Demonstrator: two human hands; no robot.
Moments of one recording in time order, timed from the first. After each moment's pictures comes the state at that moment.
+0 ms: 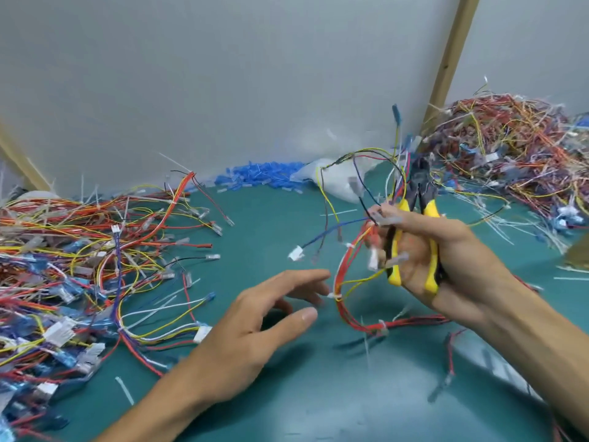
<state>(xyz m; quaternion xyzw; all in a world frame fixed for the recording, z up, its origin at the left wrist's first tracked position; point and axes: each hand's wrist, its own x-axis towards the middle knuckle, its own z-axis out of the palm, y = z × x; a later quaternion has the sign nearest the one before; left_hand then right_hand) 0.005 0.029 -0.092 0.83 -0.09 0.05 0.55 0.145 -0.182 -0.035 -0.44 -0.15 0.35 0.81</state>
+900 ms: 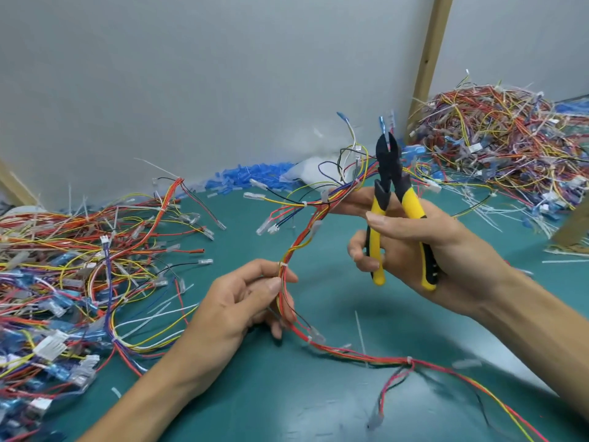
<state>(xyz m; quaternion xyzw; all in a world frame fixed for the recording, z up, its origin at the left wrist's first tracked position) 0.015 0.038 -0.094 0.67 0.00 0.05 0.74 0.148 -0.192 -0.041 -0.52 -0.30 0.29 0.75</state>
